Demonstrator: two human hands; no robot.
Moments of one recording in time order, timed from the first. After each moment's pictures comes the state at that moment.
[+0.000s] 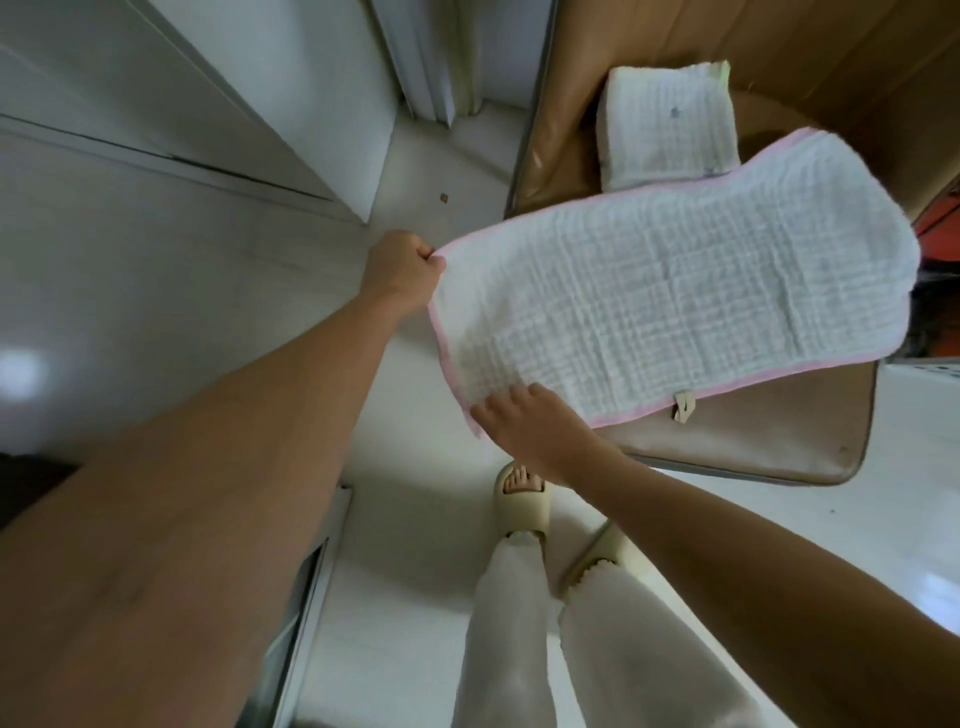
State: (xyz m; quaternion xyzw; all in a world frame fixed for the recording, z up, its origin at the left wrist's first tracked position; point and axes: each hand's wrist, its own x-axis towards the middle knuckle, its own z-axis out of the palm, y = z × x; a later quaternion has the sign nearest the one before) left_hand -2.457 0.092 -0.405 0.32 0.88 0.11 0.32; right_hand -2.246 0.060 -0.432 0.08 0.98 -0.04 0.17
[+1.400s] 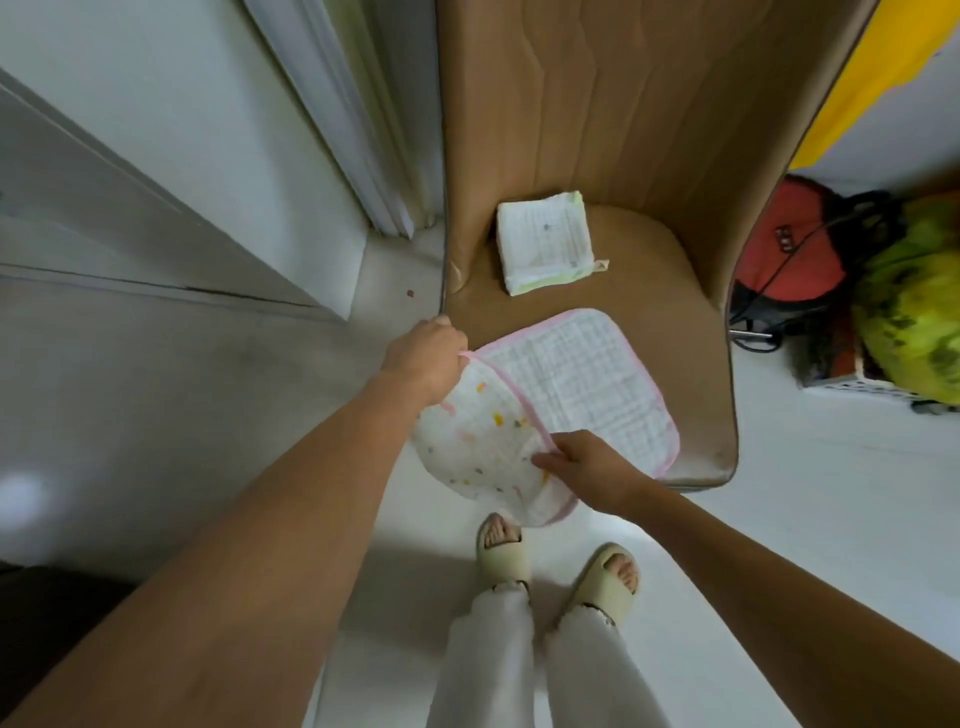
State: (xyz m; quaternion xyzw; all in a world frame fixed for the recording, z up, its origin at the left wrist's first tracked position) left_hand -2.367 0.112 -0.311 0.60 0.75 -0.10 0.26; right_hand -2.139 0.106 -0.318 0.47 0.65 -0.58 0.14
